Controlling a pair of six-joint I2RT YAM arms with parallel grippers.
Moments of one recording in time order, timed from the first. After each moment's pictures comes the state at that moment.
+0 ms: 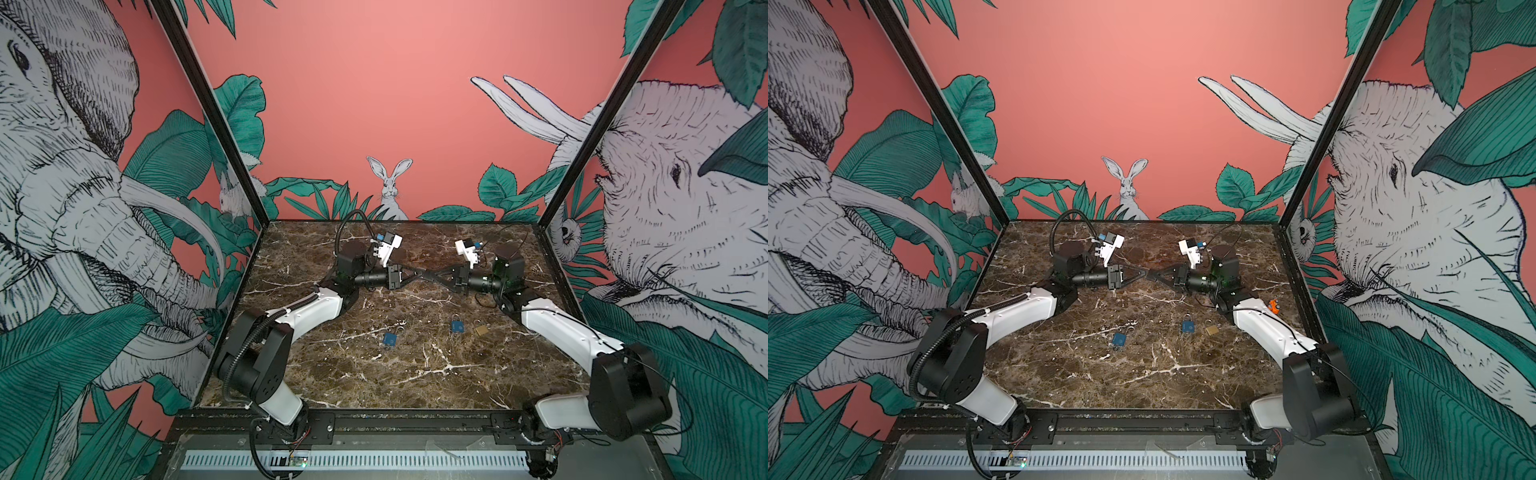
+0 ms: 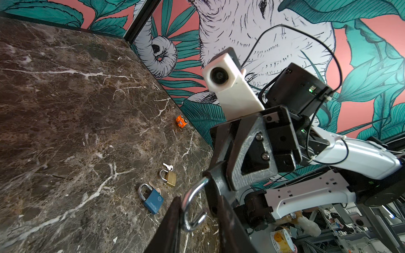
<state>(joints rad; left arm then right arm) -0.53 1.58 0.95 0.45 0.91 -0.65 0.34 1.37 0.85 0.23 -0.96 0.97</state>
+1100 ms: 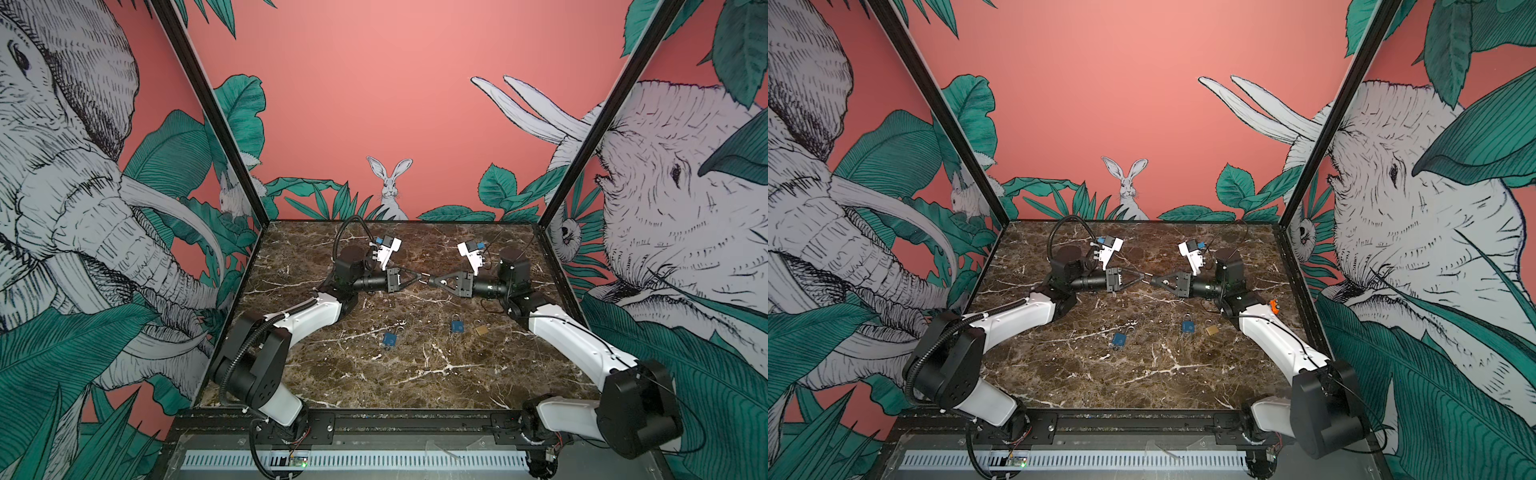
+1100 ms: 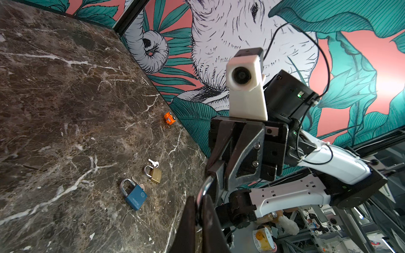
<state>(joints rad) -0.55 1.55 0.88 0.56 0.92 -0.79 0.33 1.29 0.83 0.10 -0.93 0.59</state>
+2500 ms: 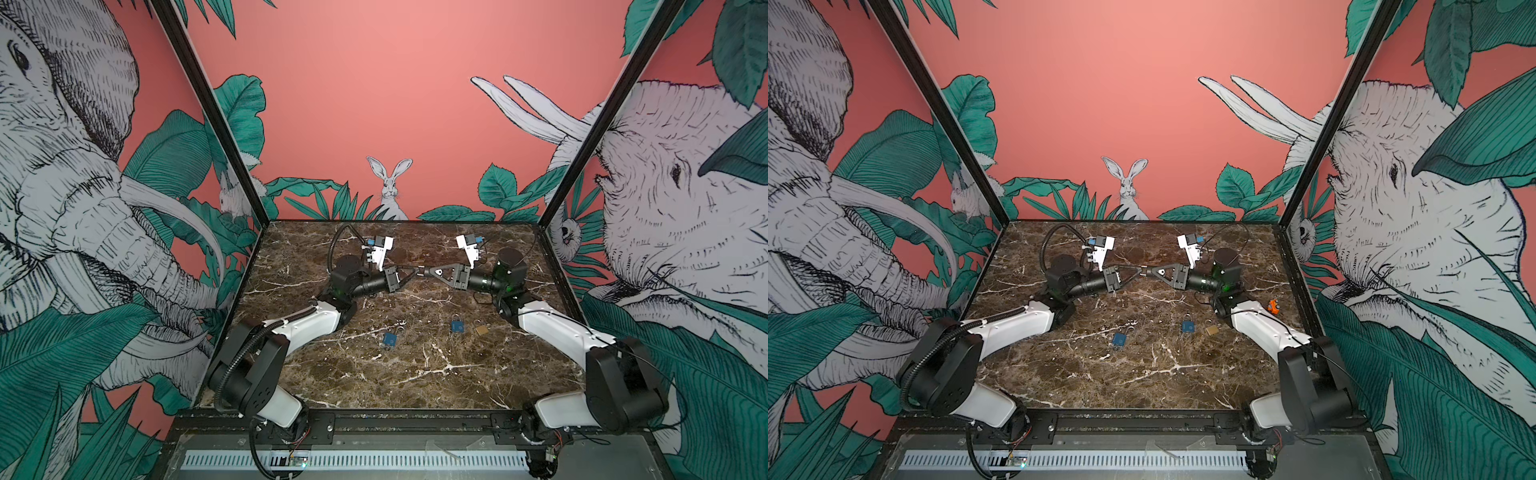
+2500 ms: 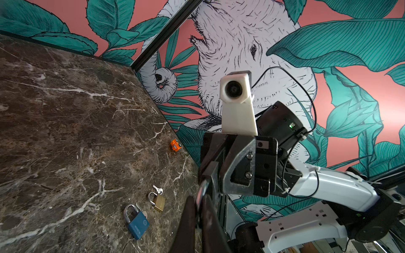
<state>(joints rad) -0.59 1.52 0.80 0.73 0.72 -0.87 0.36 1.43 0.81 0.51 -0.96 0.79</state>
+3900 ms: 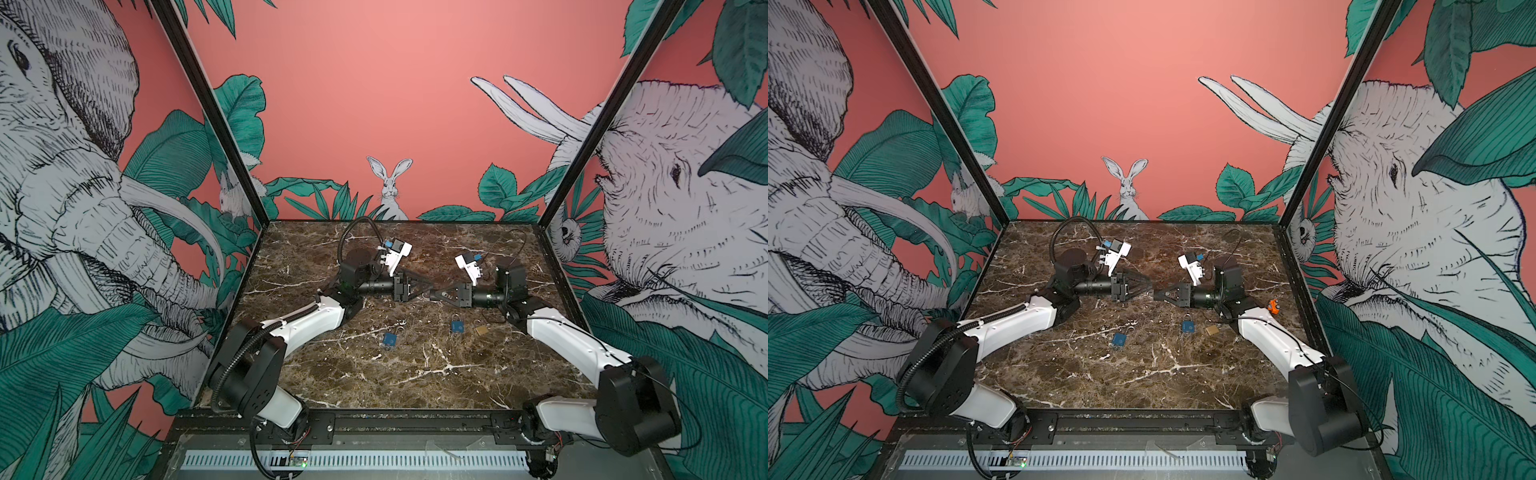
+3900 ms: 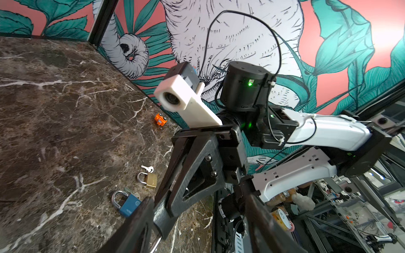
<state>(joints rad) -0.61 1.51 0.90 0.51 0.93 -0.60 0.32 1.30 0.76 0.01 -0.98 0.56</state>
